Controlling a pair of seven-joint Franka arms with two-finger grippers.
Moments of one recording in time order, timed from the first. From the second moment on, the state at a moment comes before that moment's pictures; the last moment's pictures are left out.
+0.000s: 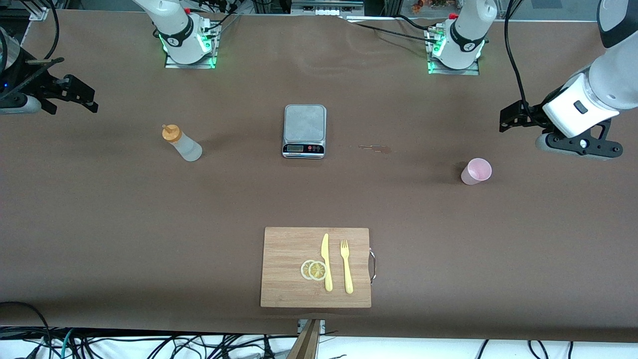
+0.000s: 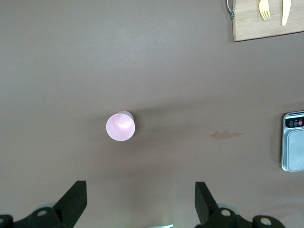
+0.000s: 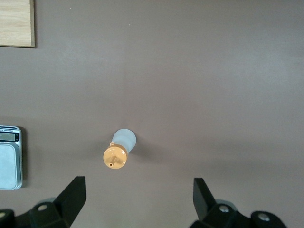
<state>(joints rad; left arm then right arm) -0.15 0.13 0.03 -1.47 -0.05 1.46 0.02 0.02 -0.17 -0.04 -1.87 0.01 1.72 -0.07</state>
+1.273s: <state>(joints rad) -0.11 0.16 0.05 -1.70 0.07 1.62 0.03 0.02 -0.17 -0.05 -1.87 0.01 1.72 -0.07</state>
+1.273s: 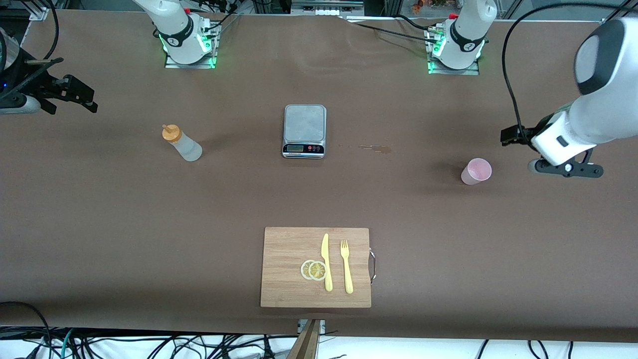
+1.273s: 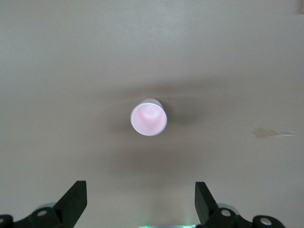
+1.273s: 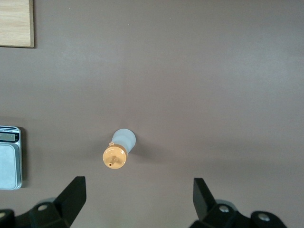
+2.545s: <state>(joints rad) 0.01 0.24 0.05 -2.22 0.01 2.38 0.18 0.08 0.01 -0.04 -1.74 0.06 1.47 -0.52</state>
